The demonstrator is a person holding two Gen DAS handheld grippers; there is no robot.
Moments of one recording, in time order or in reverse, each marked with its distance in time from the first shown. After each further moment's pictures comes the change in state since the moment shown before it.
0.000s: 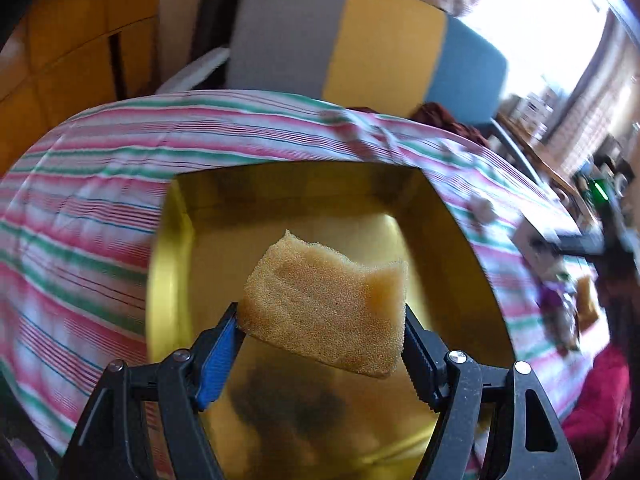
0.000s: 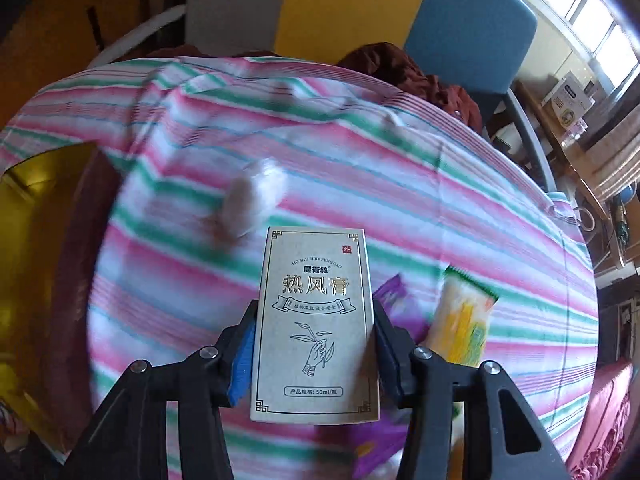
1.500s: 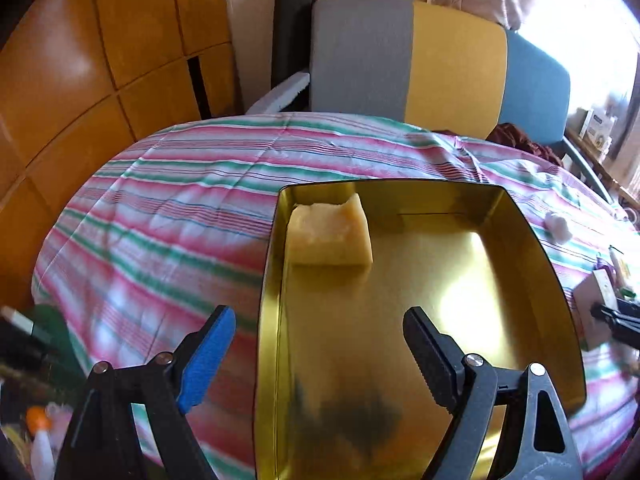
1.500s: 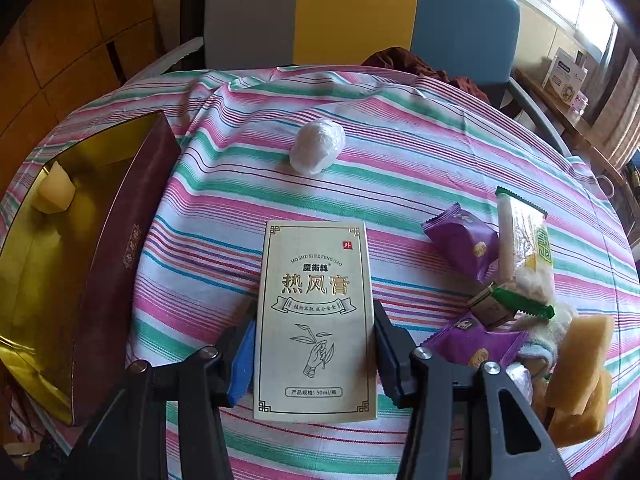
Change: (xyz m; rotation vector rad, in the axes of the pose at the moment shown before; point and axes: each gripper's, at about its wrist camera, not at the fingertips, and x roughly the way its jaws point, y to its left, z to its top) left arm -0.032 0.015 -0.027 -0.023 -0.126 0.298; right arm 0.004 0.023 -0.060 0.109 -0.121 0.078
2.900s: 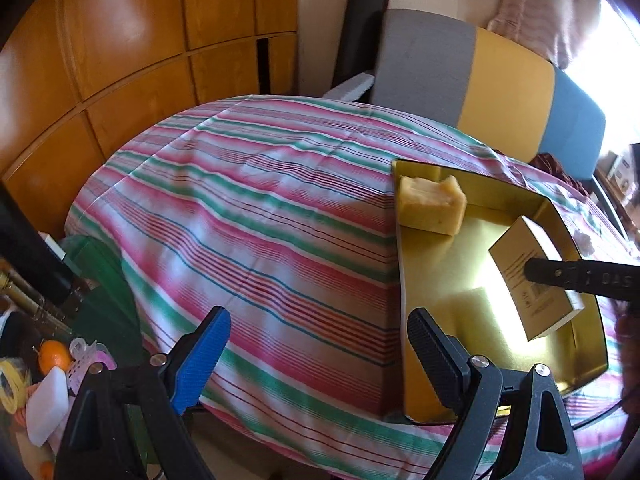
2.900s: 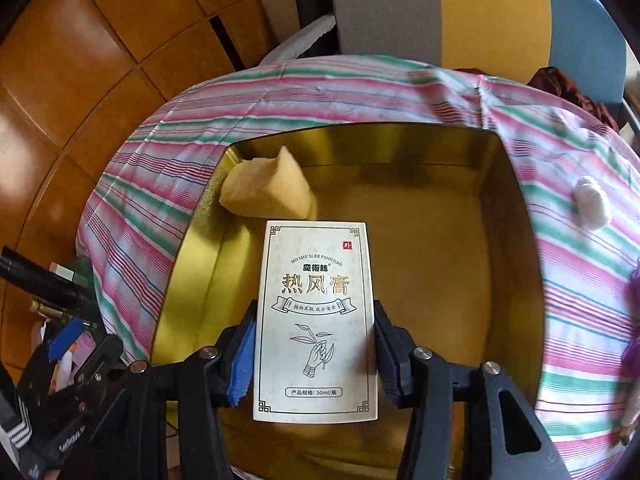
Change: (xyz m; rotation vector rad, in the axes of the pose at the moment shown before) left arm -0.026 0.094 -0.055 -0.175 0.009 0.070; right arm -0.013 0.260 0.046 -0.077 0.104 0.349
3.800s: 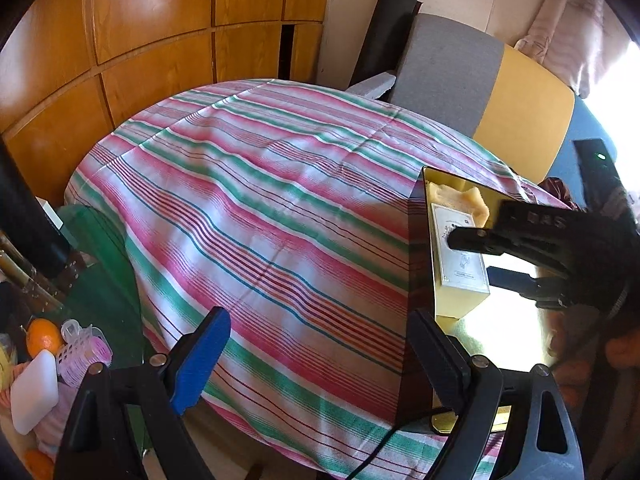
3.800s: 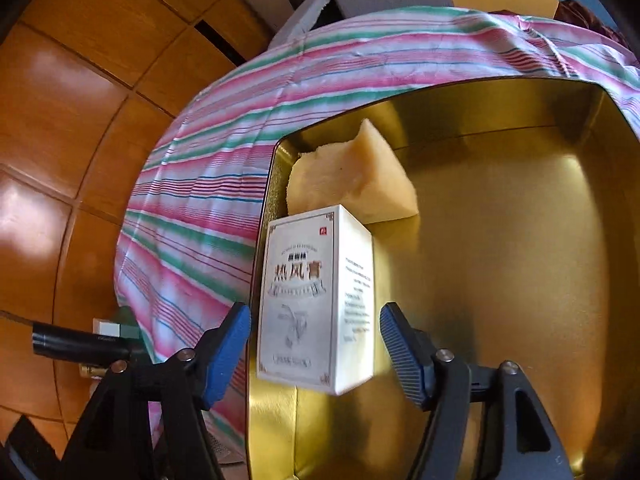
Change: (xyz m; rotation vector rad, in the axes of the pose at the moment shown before) left arm 0.010 0.026 0.003 -0.102 0.029 -0.025; right arm 0.049 0.031 0.022 0.191 0.026 0.174
